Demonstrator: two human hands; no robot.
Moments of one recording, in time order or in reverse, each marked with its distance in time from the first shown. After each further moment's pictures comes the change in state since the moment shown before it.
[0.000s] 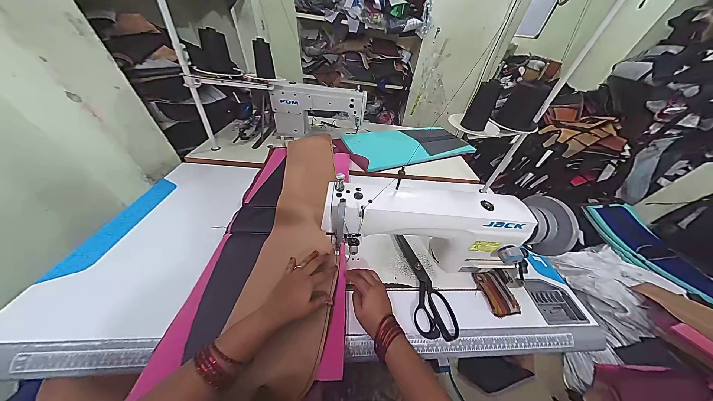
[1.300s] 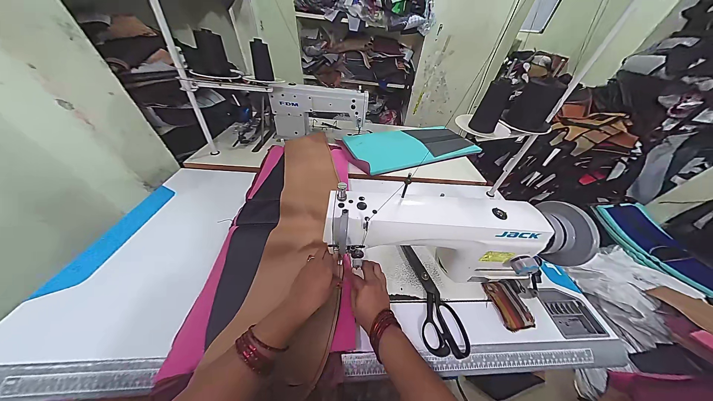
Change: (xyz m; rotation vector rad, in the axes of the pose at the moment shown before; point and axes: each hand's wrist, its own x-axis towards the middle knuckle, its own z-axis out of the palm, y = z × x) left_hand 0.048 0.038 -0.031 0.023 -0.037 -0.316; right_hand 0.036 -0.005 0.006 -0.169 -0.065 0.121
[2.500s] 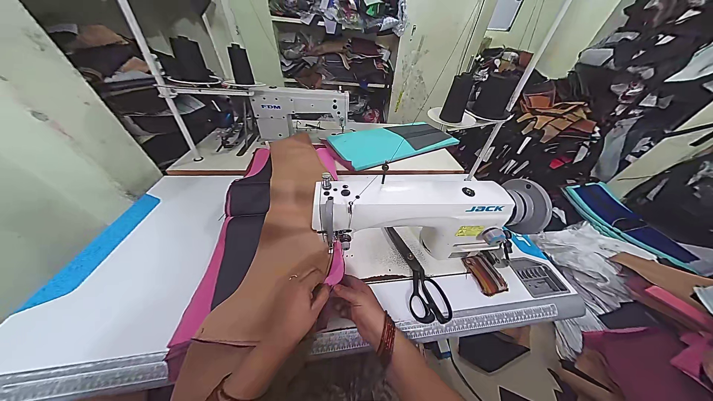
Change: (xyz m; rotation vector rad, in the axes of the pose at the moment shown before) left_hand -0.065 -0.017 0.051 -0.375 0.573 0.336; right_hand -0.046 -0.030 -0.017 1.296 -0.217 0.635
